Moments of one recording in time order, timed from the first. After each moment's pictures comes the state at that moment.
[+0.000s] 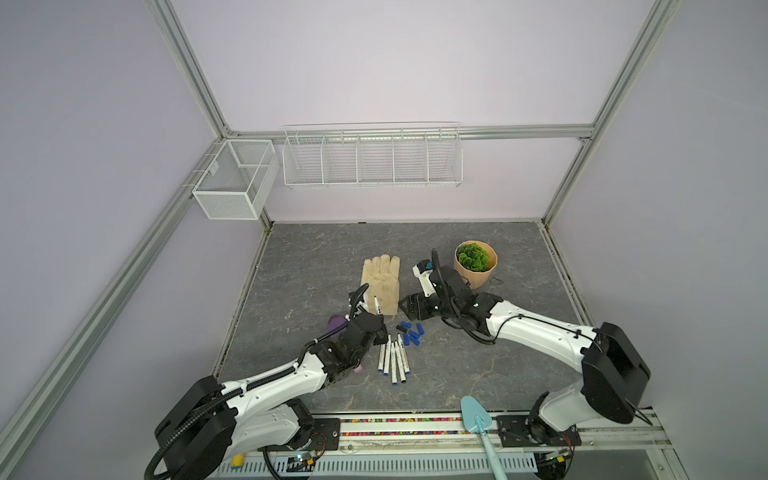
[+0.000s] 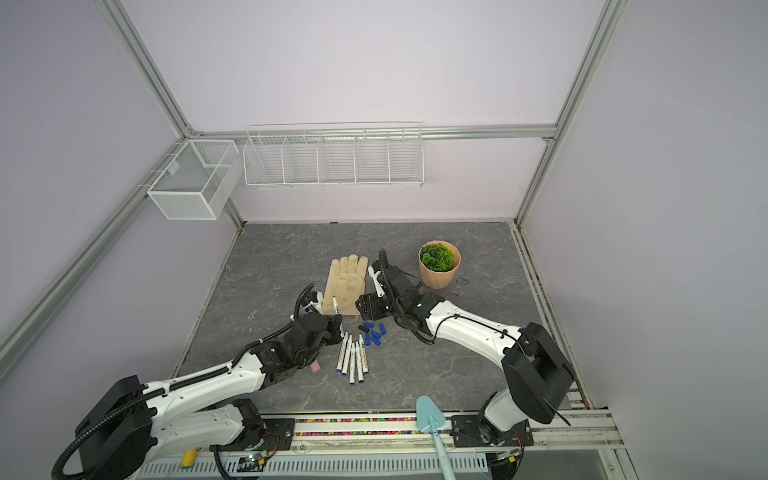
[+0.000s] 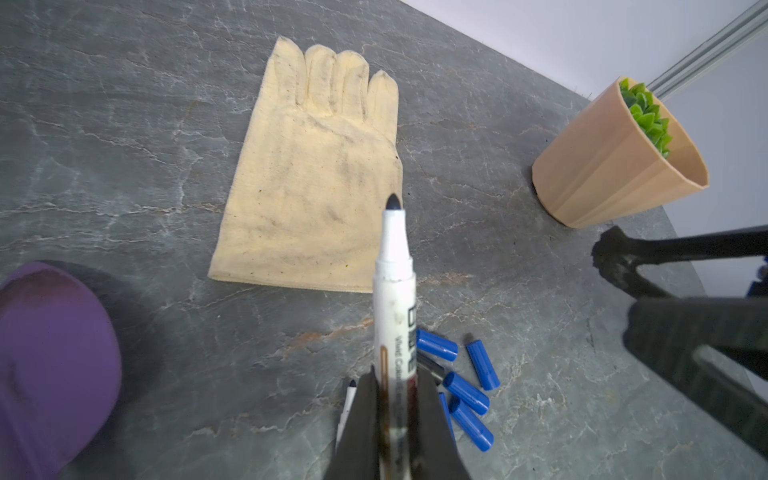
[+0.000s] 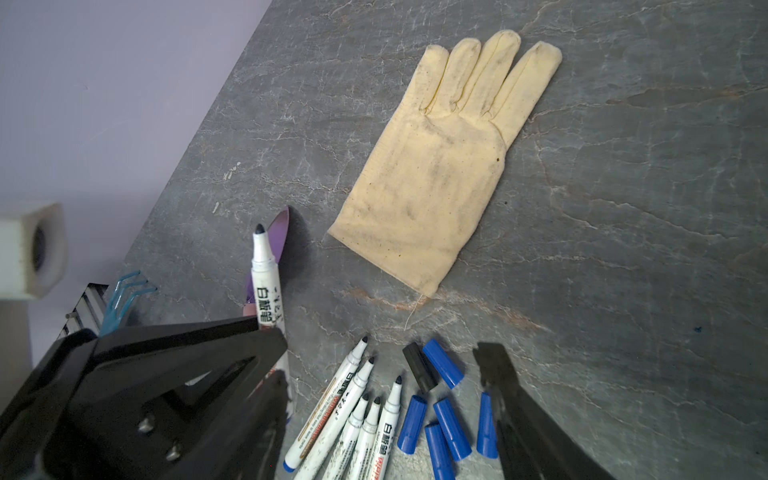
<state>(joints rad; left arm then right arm) -0.90 1.14 0.50 0.03 -0.36 -0.78 0.81 1.52 1.02 -0.19 -0.10 0.48</state>
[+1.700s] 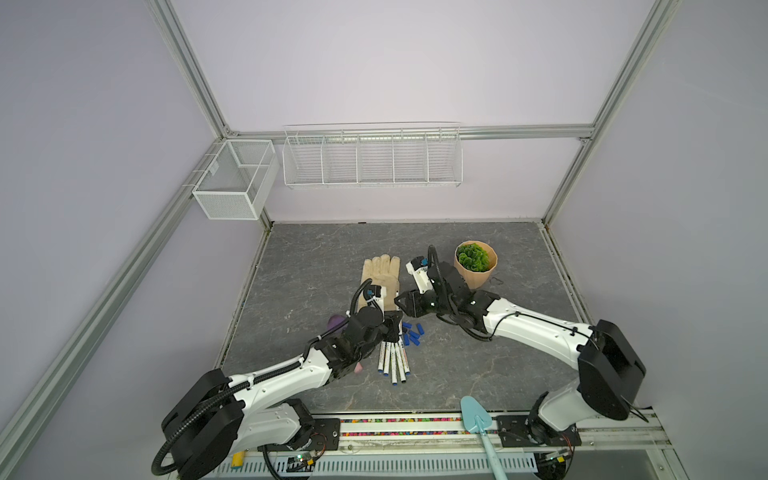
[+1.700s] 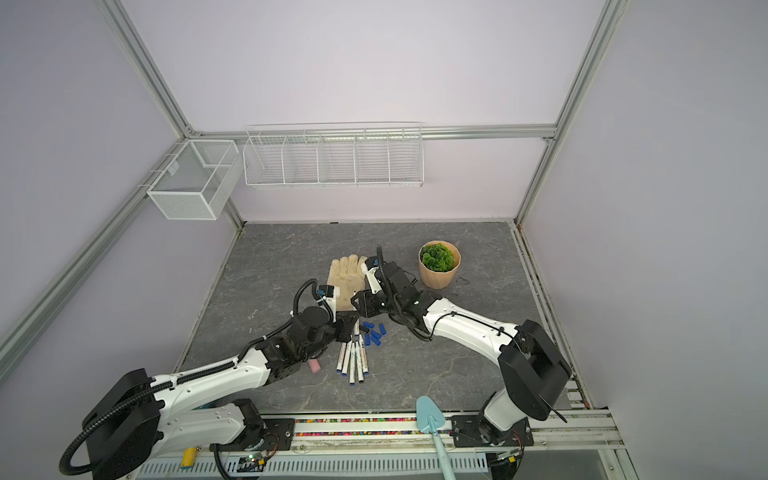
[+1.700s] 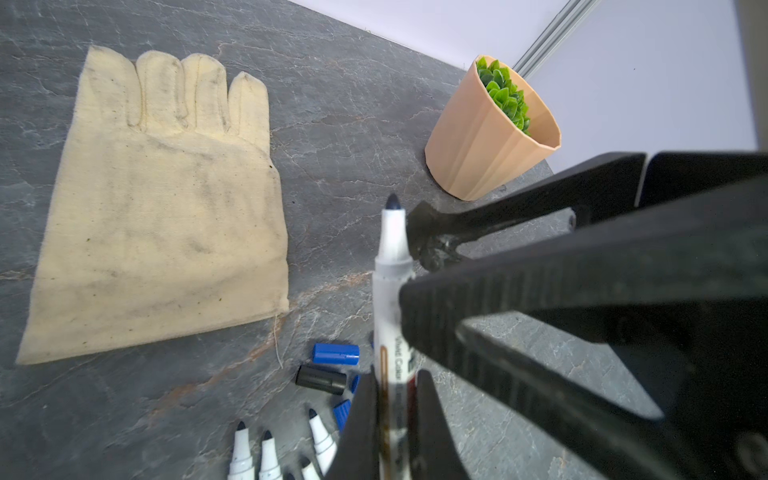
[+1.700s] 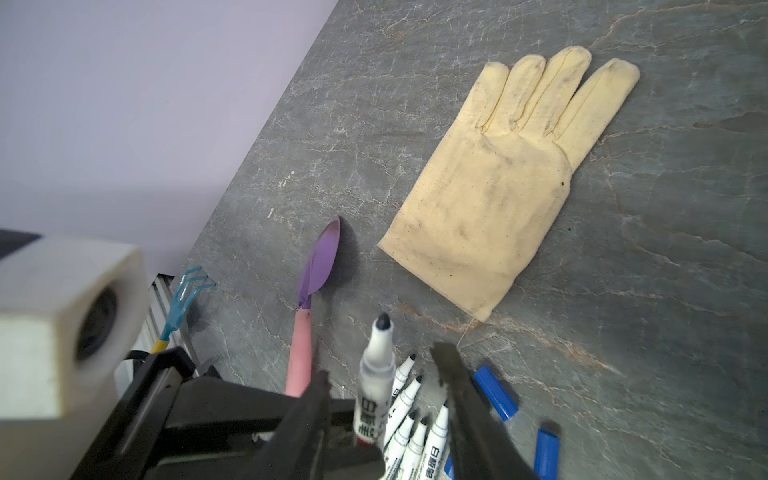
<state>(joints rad) -0.90 1.18 0.52 0.19 -0.16 -0.64 0.82 1.55 1.05 -0.12 -0.20 0.50</state>
